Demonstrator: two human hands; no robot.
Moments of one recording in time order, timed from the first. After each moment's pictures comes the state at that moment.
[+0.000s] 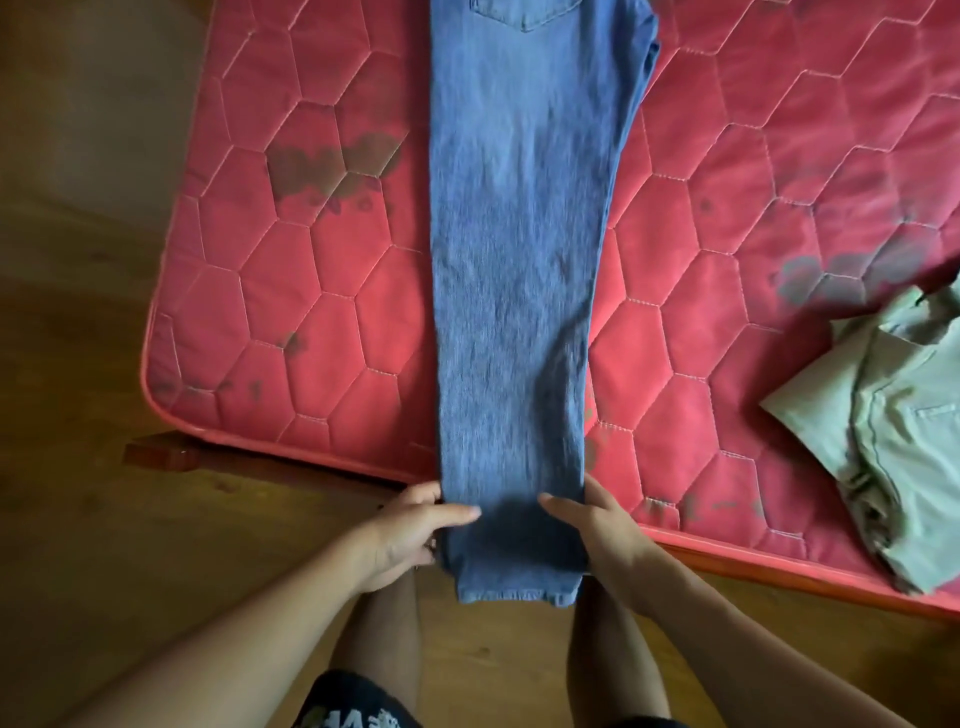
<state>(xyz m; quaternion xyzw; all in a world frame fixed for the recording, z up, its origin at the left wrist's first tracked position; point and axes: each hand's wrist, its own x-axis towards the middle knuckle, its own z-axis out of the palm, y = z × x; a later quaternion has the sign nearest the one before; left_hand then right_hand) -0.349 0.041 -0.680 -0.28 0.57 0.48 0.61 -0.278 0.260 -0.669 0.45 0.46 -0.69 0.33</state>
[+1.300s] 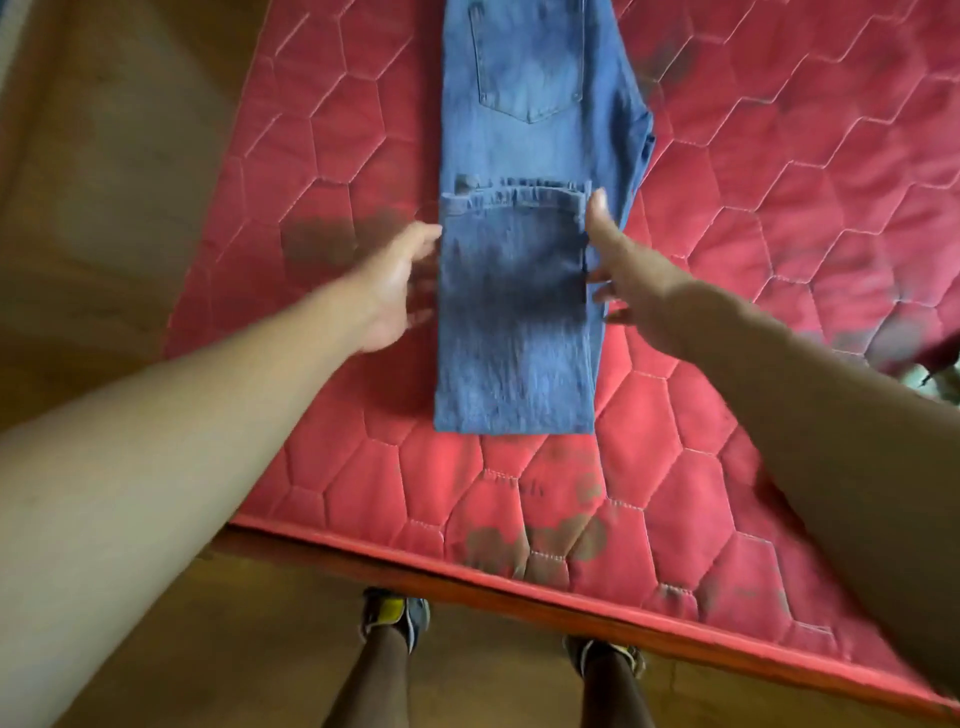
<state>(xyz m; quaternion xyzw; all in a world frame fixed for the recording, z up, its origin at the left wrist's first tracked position) -0.623 0.120 -0.650 -0.20 0.68 0.59 0.40 -0.551 0.350 -0.633 0.34 0.68 -0.60 0.26</state>
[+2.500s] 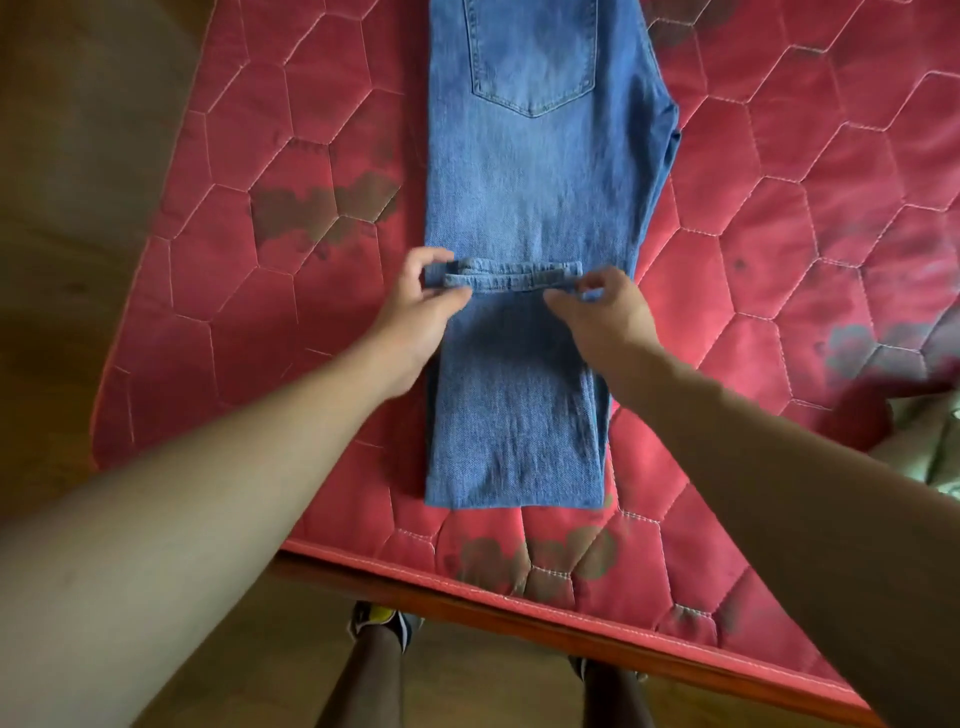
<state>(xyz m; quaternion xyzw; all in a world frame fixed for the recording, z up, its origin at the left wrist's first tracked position) -0.576 0.127 -0.724 -0.14 0.74 0.60 0.28 -0.522 0.320 -0.728 0.36 0.79 -0.49 0.11</state>
